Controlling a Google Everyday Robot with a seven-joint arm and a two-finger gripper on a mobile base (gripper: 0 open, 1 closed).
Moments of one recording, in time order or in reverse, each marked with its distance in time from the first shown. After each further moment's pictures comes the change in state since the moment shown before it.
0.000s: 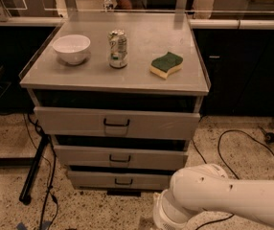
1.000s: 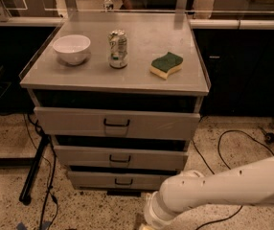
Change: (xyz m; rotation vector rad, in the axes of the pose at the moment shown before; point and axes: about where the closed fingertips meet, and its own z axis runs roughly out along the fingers) arm 0.001 -0.037 0.083 0.012 -0.044 0.026
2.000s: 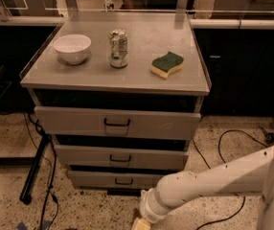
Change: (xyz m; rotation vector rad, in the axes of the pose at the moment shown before) arm -0.010 -0.031 0.048 -0.011 -0.078 0.016
